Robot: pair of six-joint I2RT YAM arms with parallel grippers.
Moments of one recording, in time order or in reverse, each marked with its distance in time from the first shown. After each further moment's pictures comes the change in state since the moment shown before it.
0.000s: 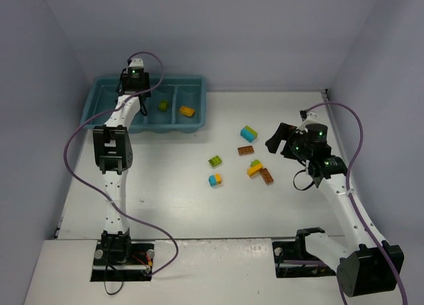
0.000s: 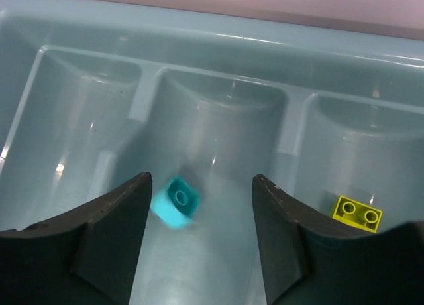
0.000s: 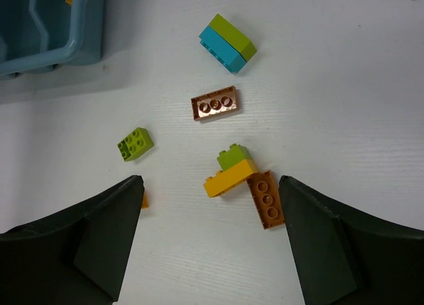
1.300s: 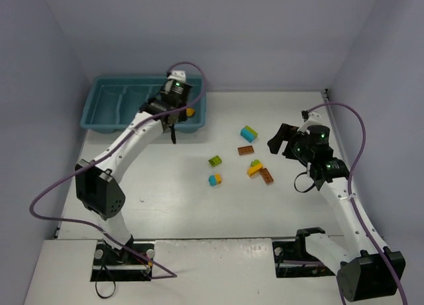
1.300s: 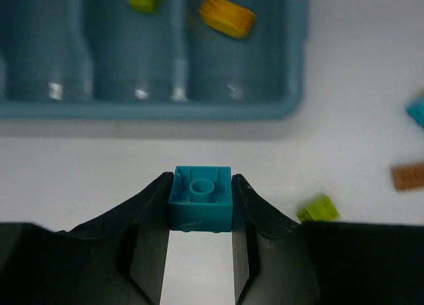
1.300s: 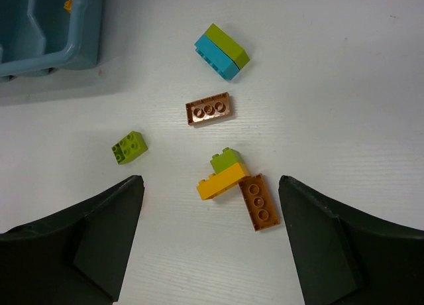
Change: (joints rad) left arm -0.552 -0.657 -0.431 -0.521 -0.151 -0.351; right arm 0.000 -0.048 -0.010 0.000 0.025 -0.030
